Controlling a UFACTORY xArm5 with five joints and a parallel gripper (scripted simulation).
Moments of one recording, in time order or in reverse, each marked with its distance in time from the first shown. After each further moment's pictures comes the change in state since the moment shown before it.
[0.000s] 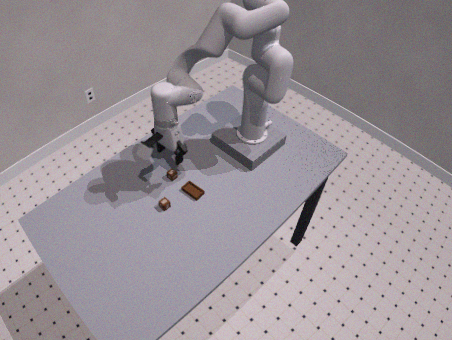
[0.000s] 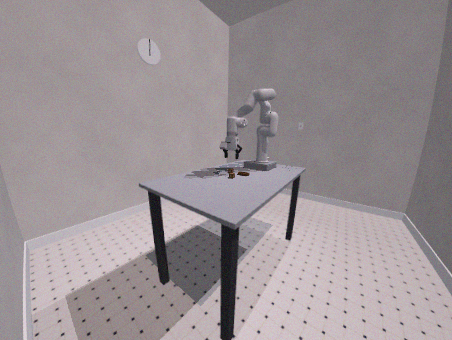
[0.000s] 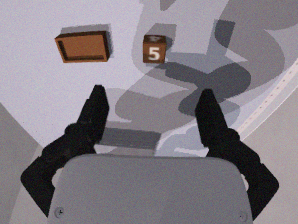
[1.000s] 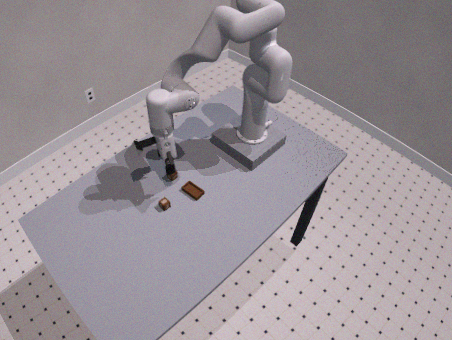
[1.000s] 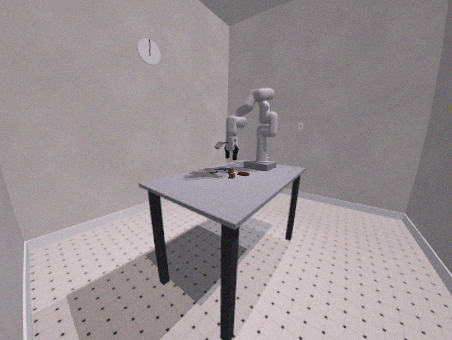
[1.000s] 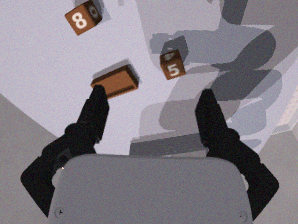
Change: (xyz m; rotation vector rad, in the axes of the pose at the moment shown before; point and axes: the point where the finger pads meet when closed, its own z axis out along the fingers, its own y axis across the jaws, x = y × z) arm 0.034 -0.016 0.000 -0.001 0.004 0.454
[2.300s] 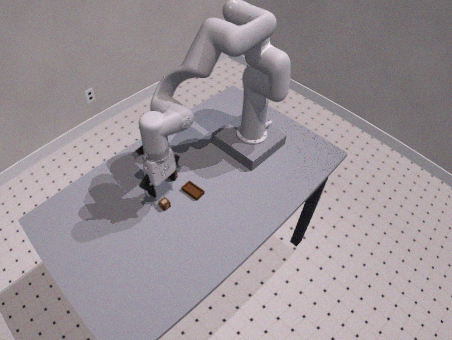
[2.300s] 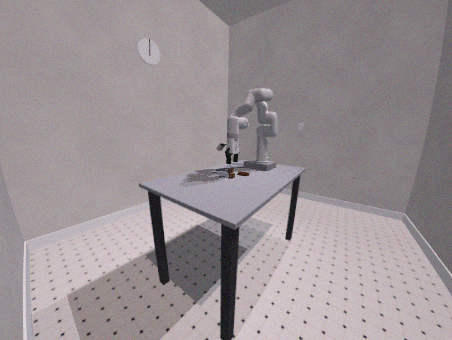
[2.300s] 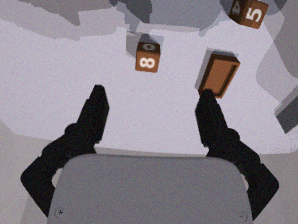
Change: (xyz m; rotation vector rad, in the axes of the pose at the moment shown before) arm 0.043 -0.081 0.011 -0.002 0.000 1.095
